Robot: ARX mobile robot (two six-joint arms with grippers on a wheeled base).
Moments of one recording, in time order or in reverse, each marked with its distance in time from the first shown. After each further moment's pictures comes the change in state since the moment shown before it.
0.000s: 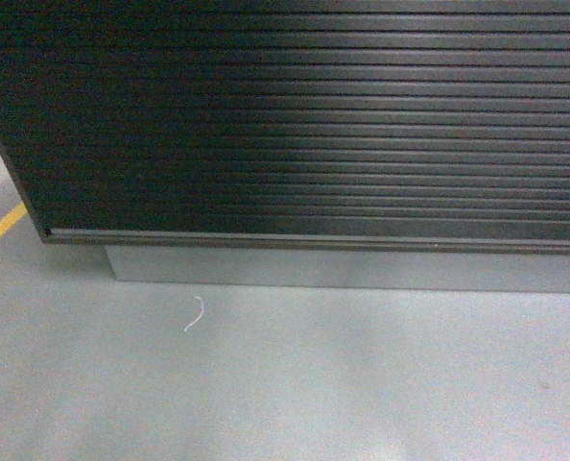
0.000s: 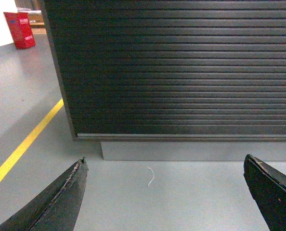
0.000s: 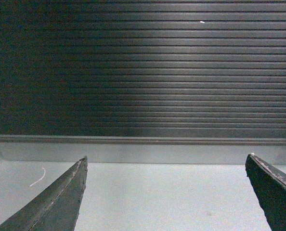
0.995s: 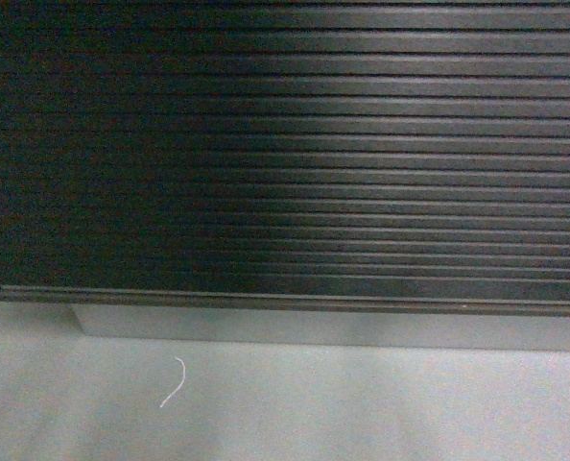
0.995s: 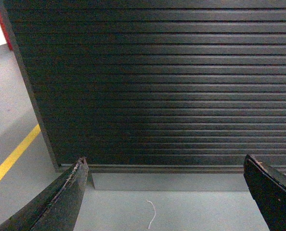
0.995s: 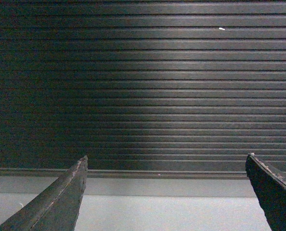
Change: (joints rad) left arm 0.000 0.000 0.000 0.000 0.000 0.000; right arm 0.000 0.000 0.000 0.003 0.000 0.000
